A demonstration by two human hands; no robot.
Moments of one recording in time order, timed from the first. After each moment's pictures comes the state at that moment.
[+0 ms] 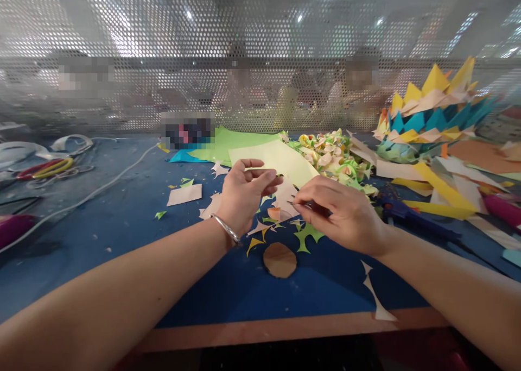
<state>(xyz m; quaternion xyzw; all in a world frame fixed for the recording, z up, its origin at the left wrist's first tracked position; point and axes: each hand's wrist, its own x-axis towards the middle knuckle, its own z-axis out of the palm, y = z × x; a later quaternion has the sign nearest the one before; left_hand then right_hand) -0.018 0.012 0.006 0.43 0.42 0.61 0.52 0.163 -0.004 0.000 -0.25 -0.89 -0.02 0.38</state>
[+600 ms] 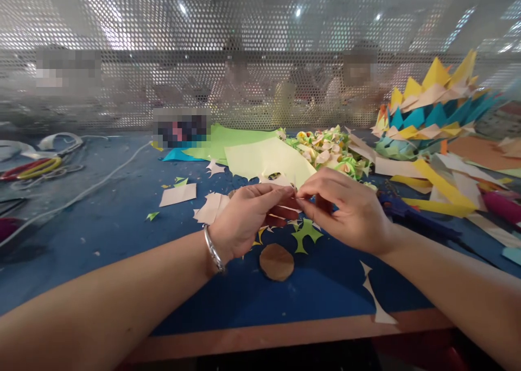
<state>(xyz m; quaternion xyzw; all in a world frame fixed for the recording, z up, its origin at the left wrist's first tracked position) -0.017 -0.012 0.012 0.45 0.43 0.41 0.67 0.166 -0.006 0.006 -0.27 -0.88 -0.02 0.40</state>
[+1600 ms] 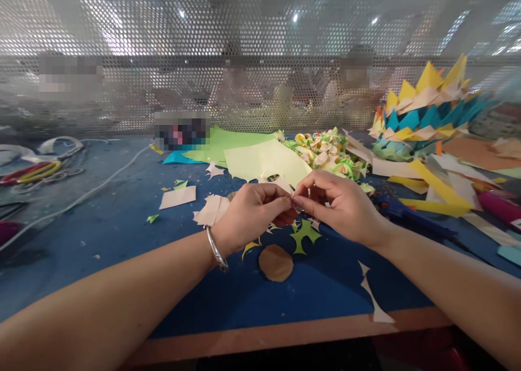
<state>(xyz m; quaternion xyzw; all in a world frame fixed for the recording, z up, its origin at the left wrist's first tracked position) -0.018 -0.006 0.009 0.61 0.41 0.39 0.55 0.165 0.000 0.004 -0.35 -0.82 0.21 0.41</state>
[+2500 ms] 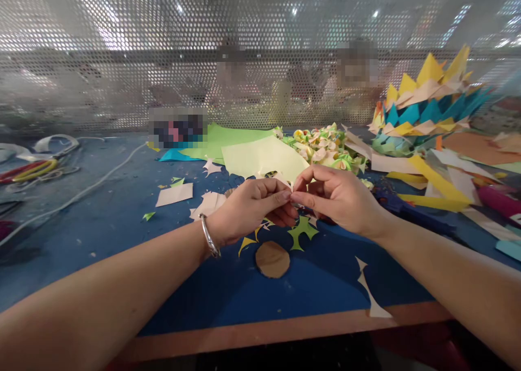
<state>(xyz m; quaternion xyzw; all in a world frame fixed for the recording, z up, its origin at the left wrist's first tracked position) -0.023 0.004 0.005 0.62 0.35 0.32 0.63 0.171 0.004 0.003 -0.37 -0.76 0.36 0.39</state>
